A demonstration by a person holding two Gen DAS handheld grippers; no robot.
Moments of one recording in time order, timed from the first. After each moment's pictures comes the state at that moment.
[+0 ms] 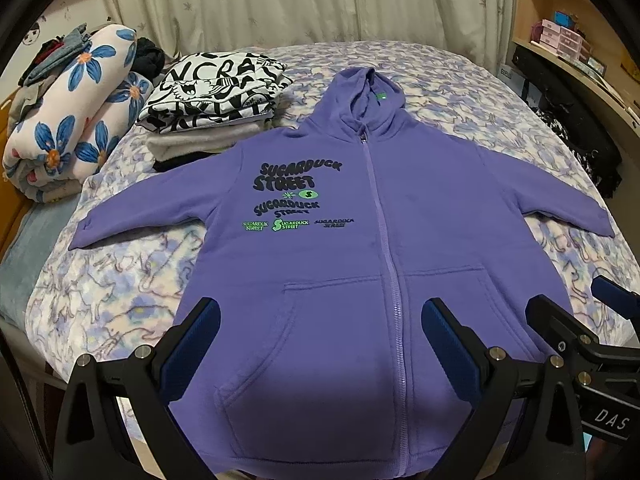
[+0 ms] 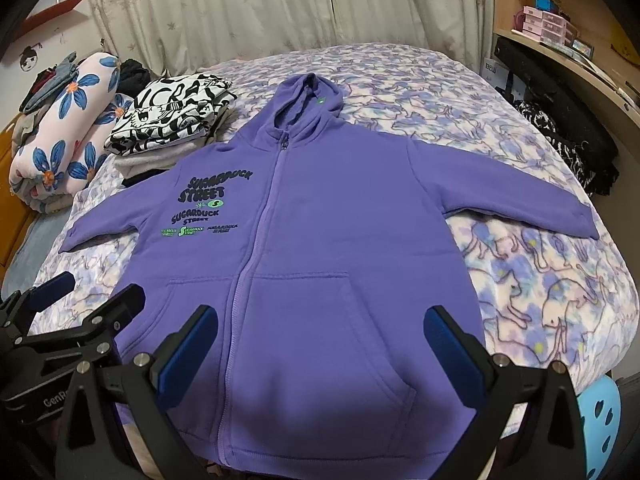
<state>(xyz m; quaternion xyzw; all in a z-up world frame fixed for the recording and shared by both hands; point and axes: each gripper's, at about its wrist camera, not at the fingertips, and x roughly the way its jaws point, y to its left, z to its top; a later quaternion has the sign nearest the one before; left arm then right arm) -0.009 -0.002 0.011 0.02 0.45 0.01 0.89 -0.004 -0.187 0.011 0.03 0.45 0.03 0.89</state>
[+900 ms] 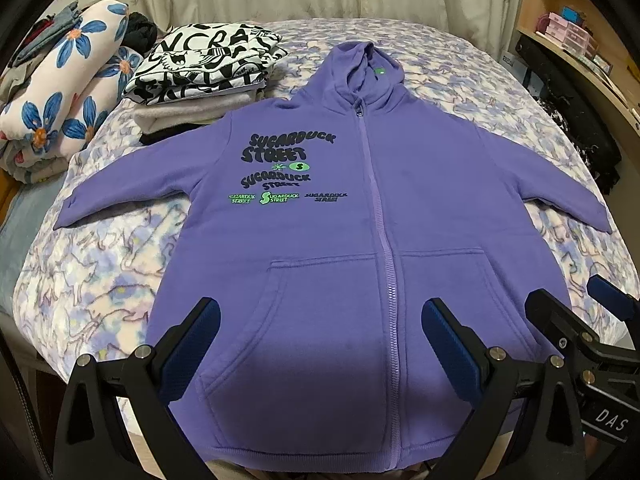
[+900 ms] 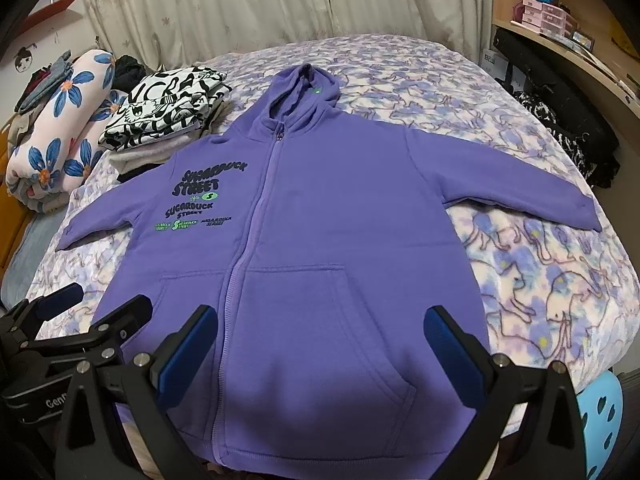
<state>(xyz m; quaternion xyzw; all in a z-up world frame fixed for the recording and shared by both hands) 0.001 -0.004 -0.007 0.00 0.49 0.00 0.87 0.002 -0.188 -0.004 0.04 0.47 0.04 0.88</state>
